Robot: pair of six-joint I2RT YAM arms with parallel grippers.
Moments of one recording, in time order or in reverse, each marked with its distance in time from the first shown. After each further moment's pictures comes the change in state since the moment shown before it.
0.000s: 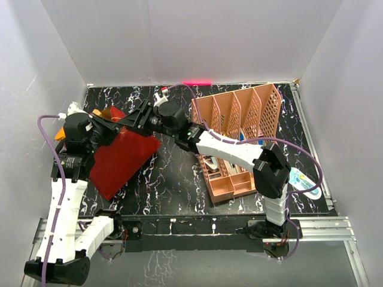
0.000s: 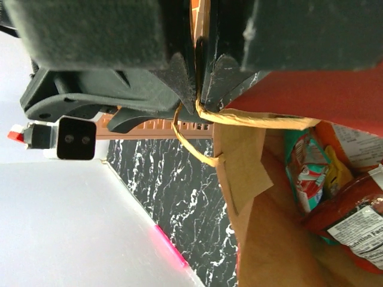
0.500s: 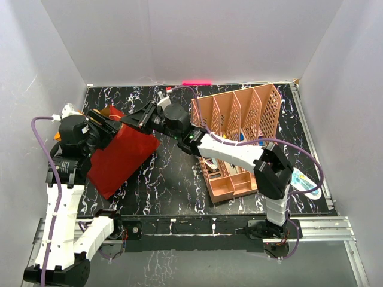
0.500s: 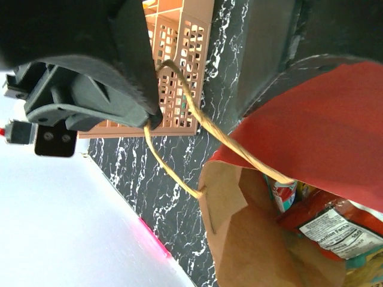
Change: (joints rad) left arm 0.003 -0.029 0.046 -0.089 -0.074 0.047; right arm 0.005 0.003 -0.043 0.182 0.000 0.101
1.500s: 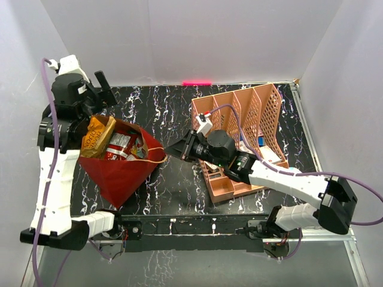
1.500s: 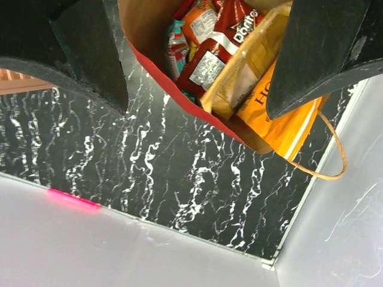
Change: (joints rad) left arm -0.069 0.333 0.547 -0.144 -0.298 0.584; right arm 0.005 -0.608 -0.631 -0.133 0.049 -0.289
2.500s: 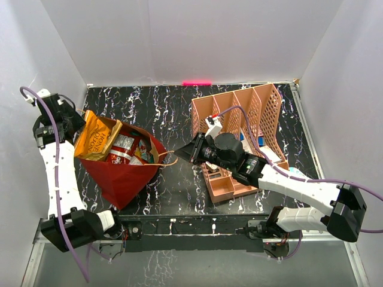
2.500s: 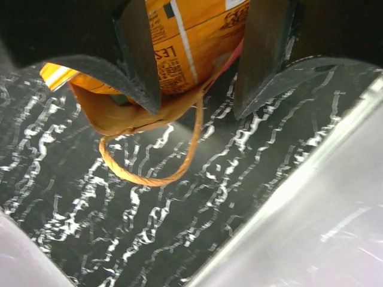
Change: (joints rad) left arm 0.480 0.010 -0.370 0.111 0.096 -0.050; right arm -0.020 -0.119 -0.079 -0.132 0.071 -0.103
